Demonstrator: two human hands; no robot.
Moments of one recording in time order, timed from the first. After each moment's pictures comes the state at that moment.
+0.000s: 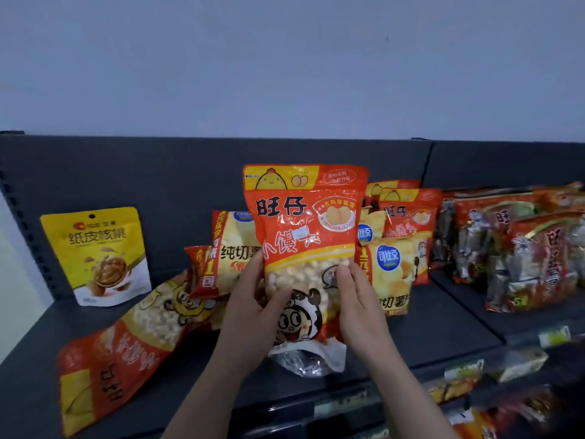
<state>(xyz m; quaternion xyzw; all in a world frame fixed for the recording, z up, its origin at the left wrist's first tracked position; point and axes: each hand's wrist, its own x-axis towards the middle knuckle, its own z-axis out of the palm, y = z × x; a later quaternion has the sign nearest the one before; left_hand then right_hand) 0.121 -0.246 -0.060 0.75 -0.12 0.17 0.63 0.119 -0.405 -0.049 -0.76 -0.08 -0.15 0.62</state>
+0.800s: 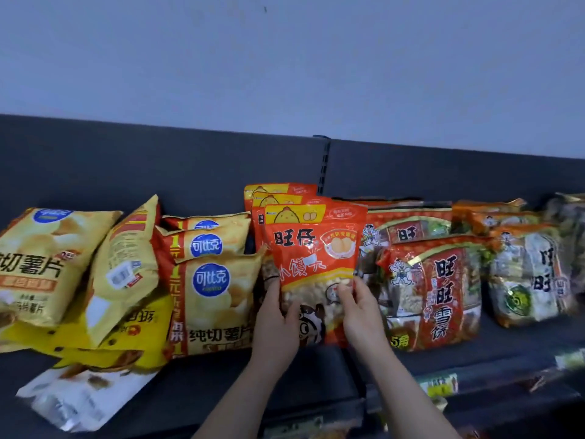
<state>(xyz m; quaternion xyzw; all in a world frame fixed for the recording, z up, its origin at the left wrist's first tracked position) 0.231 -0.596 -0.117 0.78 -0.02 0.15 0.61 0.250 -0.740 -0.103 -0.79 -0.03 -0.14 0.60</state>
